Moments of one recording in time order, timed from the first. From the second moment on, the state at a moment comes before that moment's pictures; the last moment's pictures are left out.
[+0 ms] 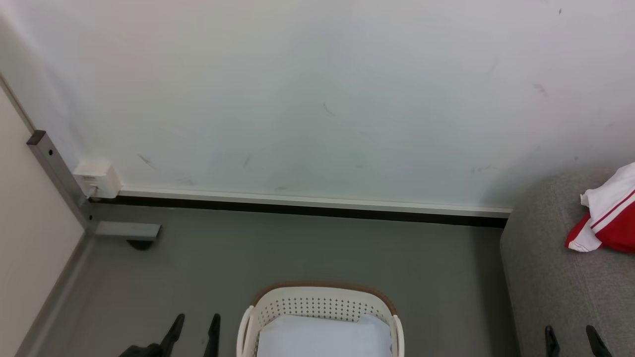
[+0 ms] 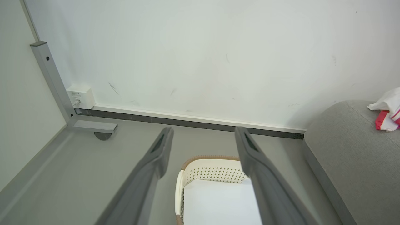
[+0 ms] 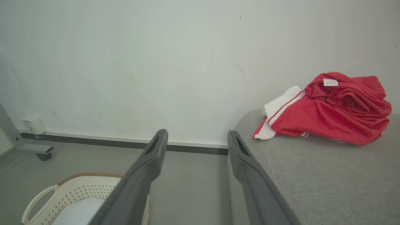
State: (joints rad) left arm -0.01 0.10 -0.10 0.35 -0.21 -0.09 -0.26; right arm 0.18 -0.06 -0.10 0.13 0.14 0.13 -0.26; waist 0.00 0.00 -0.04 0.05
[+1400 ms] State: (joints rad) left arm -0.01 0.06 -0.02 0.37 -0.59 -0.12 -0.15; right arm 0.11 -0.04 -0.10 0.20 0.56 0.13 -0.15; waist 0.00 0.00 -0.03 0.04
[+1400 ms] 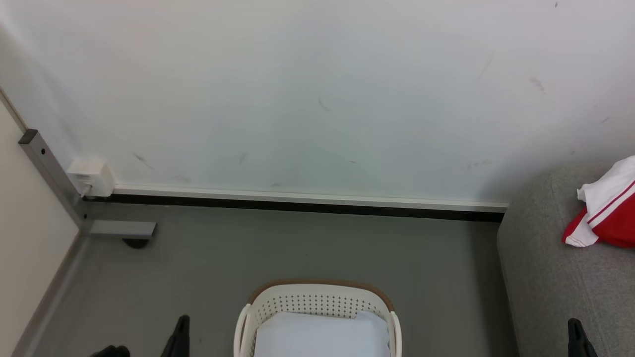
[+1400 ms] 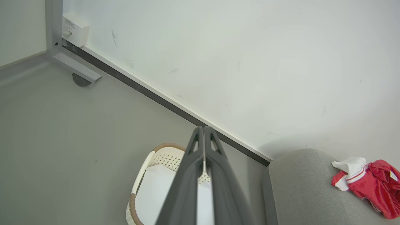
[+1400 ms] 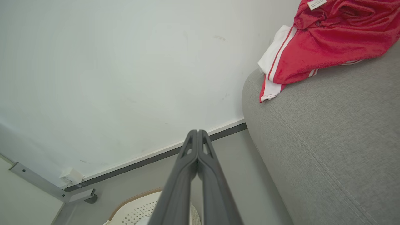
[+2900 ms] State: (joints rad) left arm -0.06 0.05 0.06 0.30 -1.16 -0.12 0.00; right arm -0.01 -0.04 -0.11 0.22 1.15 0.13 0.00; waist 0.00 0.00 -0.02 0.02
